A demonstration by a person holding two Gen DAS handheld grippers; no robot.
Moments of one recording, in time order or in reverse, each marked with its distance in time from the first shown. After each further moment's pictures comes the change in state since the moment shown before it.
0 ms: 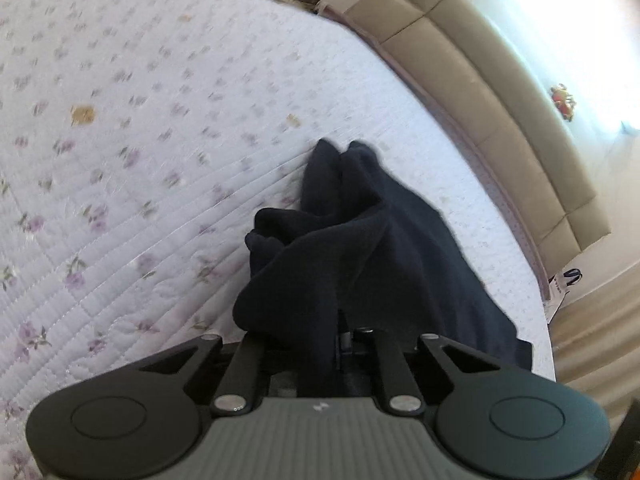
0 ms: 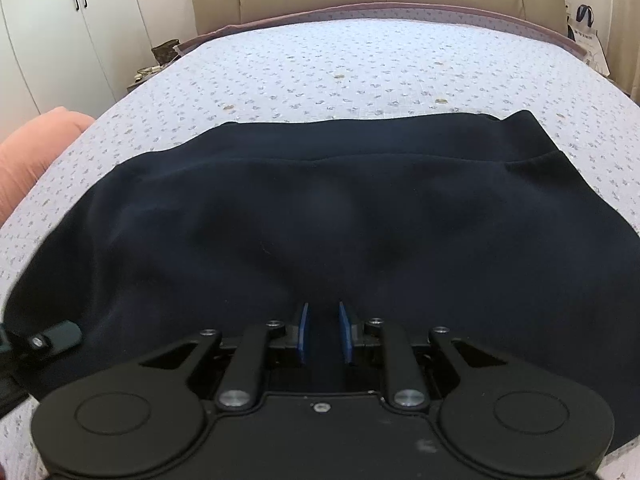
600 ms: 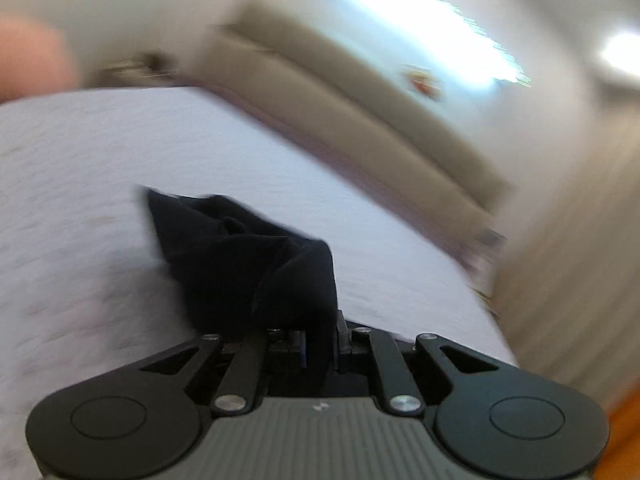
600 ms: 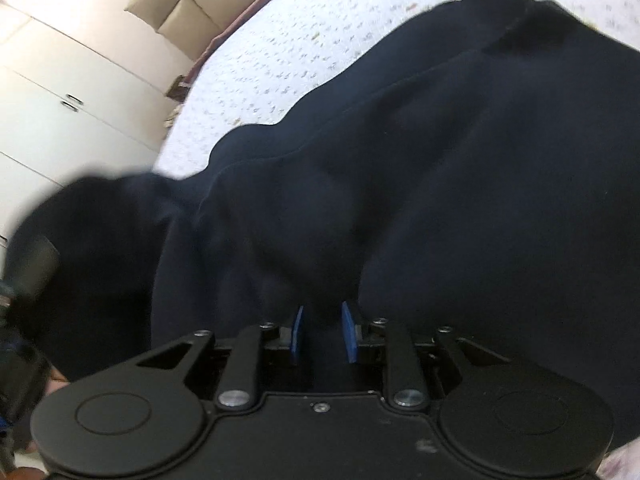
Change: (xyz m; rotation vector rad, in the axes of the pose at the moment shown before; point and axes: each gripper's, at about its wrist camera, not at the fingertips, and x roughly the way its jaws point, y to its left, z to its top) left arm -0.024 -0.158 -0.021 0.397 -0.110 -0.310; right arm 0.015 -0.090 0.008 0.432 0.183 0.425
